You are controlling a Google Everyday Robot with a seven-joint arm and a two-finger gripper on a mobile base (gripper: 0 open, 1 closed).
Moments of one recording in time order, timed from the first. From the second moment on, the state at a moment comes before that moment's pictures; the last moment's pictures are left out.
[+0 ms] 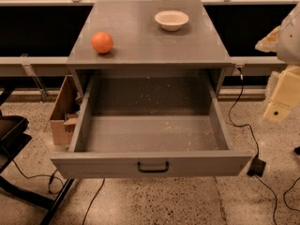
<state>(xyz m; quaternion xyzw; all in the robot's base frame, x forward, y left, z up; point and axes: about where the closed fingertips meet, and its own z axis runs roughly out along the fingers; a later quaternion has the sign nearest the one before) 0.438 -0.217 0.977 -0.60 0.78 -0.04 0.16</state>
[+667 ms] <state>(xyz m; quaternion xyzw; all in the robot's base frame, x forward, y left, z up) 0.461 -0.206 0.967 -0.61 0.76 -0.02 0.22</state>
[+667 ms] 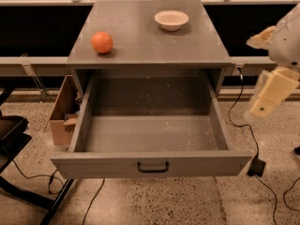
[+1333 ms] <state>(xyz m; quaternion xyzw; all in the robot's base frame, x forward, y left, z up) 0.598 -0.142 0.957 -0.60 0.69 0.07 0.40</state>
